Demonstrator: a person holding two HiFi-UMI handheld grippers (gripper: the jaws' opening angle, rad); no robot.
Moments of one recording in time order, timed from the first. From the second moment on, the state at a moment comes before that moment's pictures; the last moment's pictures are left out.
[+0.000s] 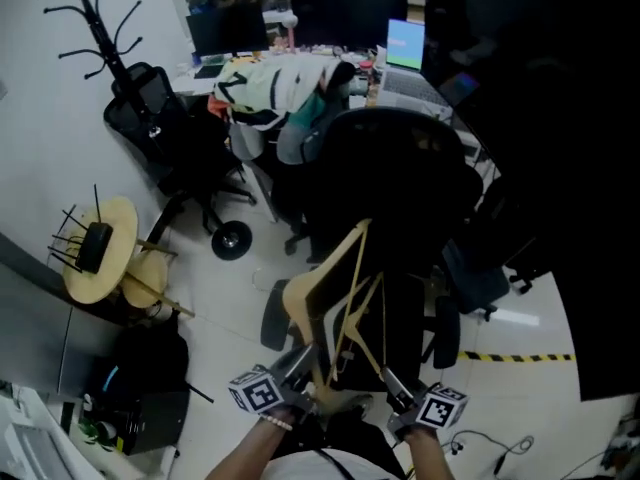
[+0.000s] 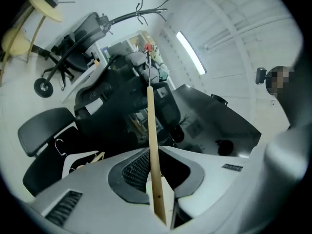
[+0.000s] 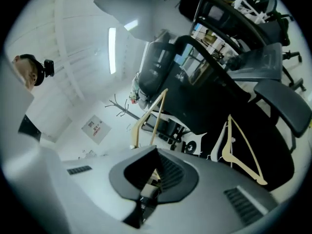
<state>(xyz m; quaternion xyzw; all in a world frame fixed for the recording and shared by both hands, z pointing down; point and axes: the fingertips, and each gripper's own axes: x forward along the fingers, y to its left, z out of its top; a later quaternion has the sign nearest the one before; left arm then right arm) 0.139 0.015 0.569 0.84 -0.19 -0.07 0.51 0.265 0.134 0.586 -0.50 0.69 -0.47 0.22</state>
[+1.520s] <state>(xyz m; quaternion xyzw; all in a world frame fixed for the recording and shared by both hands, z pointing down) -0.365 -0.123 0.441 0.86 -0.40 -0.01 0.32 -0.168 -0.014 0.469 -0.35 0.83 -0.42 0.14</state>
